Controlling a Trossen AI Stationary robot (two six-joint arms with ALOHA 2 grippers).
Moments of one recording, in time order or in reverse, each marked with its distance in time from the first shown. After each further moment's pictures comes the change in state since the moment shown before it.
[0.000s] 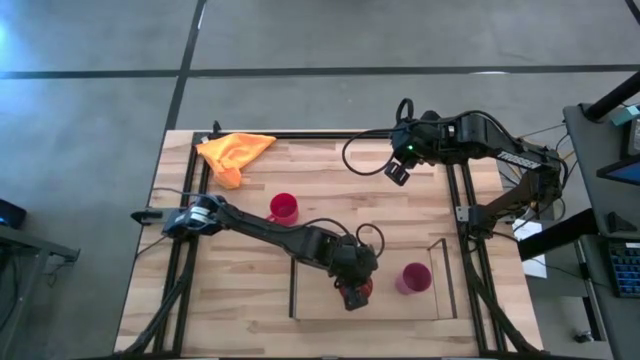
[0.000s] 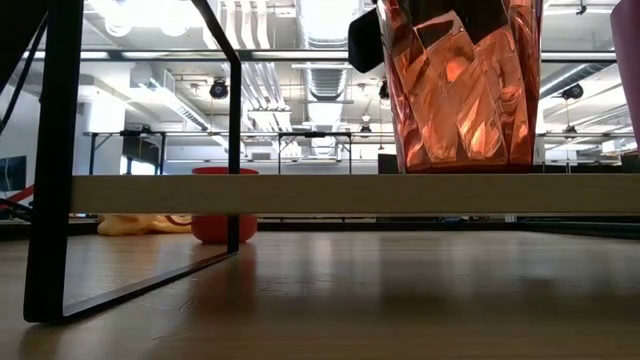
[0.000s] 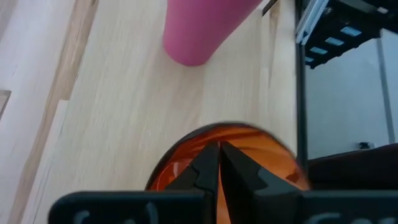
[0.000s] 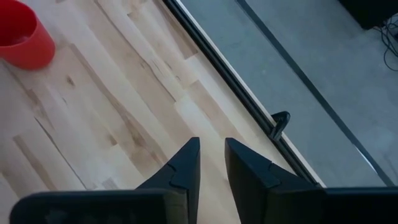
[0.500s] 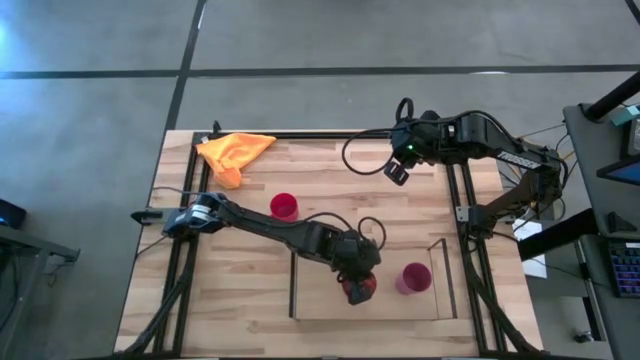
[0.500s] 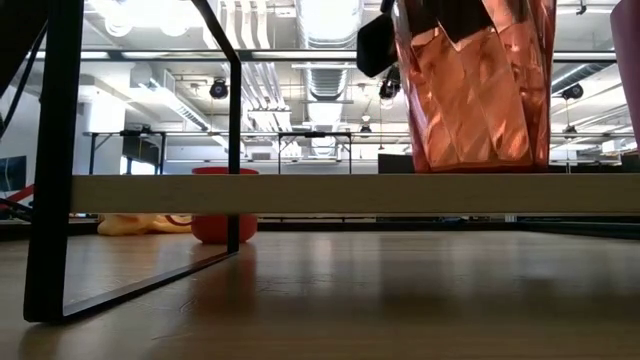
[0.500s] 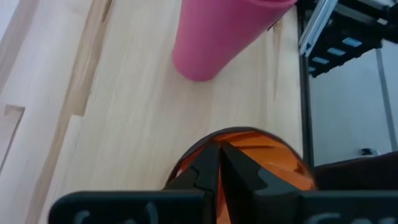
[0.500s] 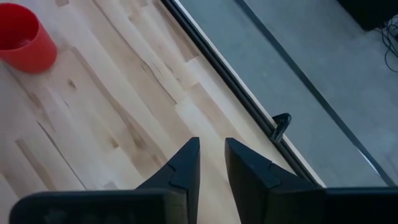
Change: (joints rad) left arm 0.032 0.000 -0.001 0.031 0.001 0.028; right arm 0.000 0.000 0.000 0.009 0.000 0.000
